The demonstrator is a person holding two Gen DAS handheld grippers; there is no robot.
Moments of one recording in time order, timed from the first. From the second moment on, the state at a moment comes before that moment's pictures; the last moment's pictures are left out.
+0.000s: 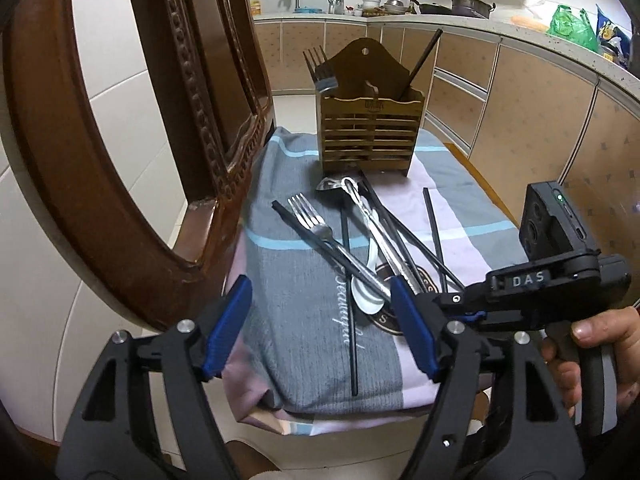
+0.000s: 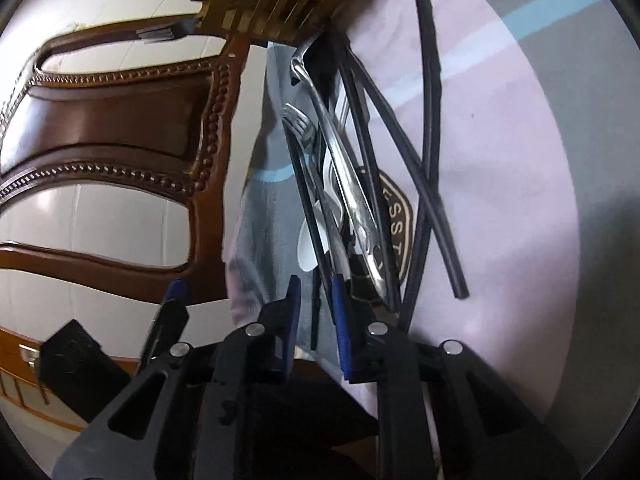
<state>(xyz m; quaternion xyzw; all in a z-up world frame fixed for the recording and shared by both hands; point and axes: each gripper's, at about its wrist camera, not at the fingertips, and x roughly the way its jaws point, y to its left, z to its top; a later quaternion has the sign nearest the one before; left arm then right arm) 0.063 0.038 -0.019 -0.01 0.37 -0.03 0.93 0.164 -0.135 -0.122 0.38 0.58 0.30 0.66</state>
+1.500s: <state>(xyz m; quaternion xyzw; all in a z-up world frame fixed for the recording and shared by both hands) 0.072 0.005 -0.049 0.04 0.41 -0.05 0.91 0.133 -0.155 0.022 0.18 0.37 0.30 0.86</state>
